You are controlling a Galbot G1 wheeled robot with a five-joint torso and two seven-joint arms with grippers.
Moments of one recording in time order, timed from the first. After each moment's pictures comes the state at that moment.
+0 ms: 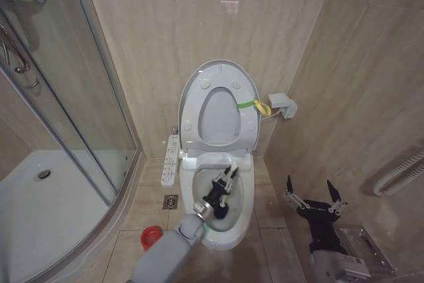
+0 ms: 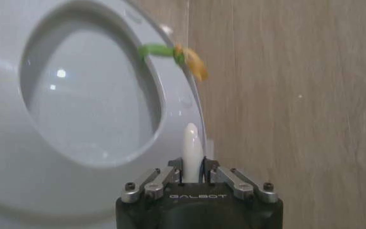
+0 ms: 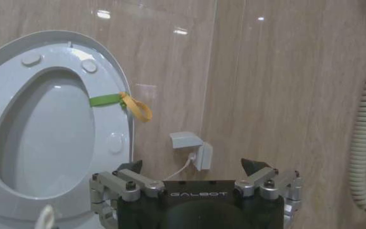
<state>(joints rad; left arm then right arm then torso) 0.68 -1.41 0.32 -1.05 -0.38 -0.76 0.12 -1.80 1.46 0.56 2.39 -0.01 0.02 0.33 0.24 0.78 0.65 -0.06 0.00</state>
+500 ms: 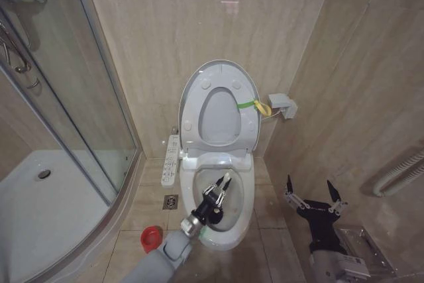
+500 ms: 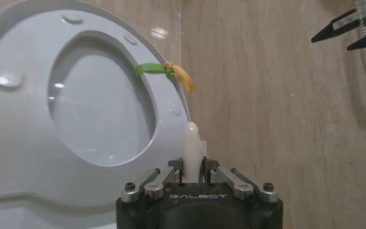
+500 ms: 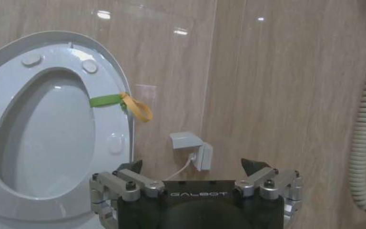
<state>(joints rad) 0.90 -1.28 0.23 -1.28 -0.26 -0.76 0.10 -1.80 1.46 0.56 2.39 -0.01 0.02 0.33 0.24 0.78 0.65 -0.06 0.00</state>
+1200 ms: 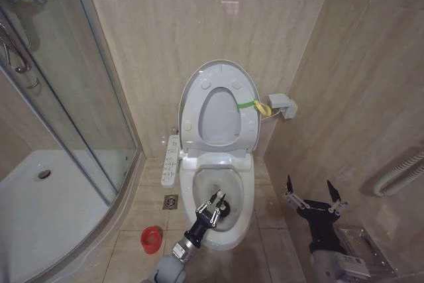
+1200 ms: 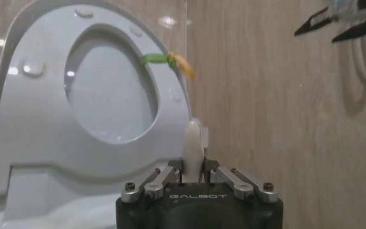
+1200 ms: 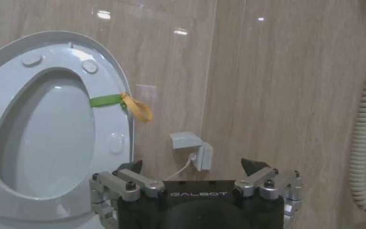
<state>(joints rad) 1.03 -1.28 0.16 -1.31 -0.20 -0.77 0.09 -1.80 1.46 0.56 2.39 -0.01 0.02 0.33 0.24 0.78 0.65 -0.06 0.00</state>
